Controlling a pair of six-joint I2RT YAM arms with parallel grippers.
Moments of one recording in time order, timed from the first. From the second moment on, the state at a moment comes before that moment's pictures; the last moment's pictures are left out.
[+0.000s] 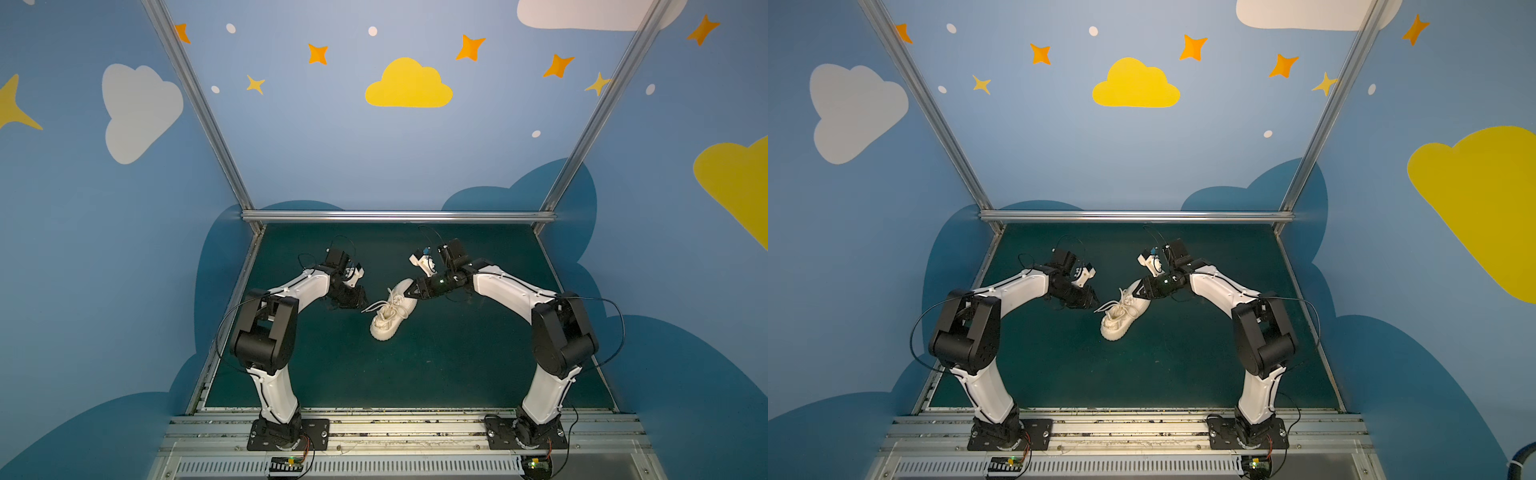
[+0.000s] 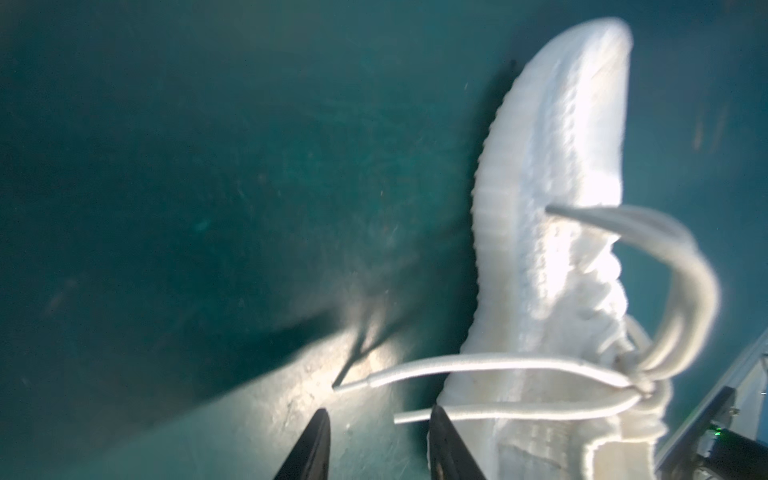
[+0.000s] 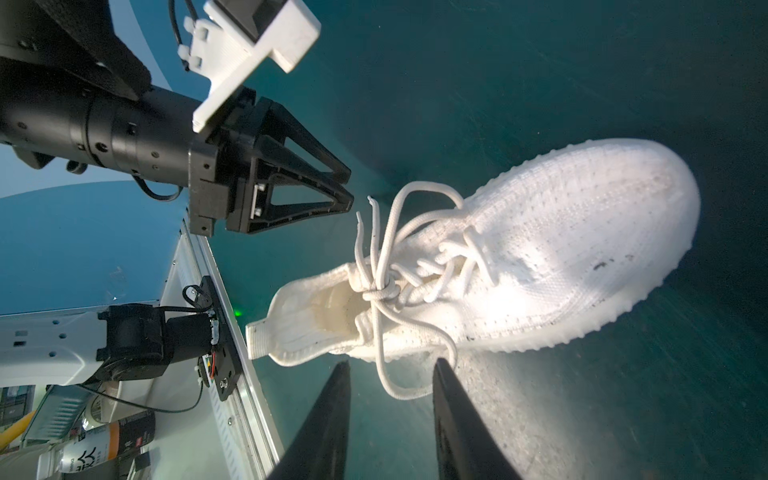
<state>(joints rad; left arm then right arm) -0.27 1.83 1.18 -0.62 0.41 -0.13 0.52 1.82 1.32 -0.49 -0.68 0.18</state>
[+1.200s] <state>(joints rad) -0.42 1.67 0.97 -0.61 0.22 -0.35 0.49 1.79 1.27 -0.49 -0.69 0.18</state>
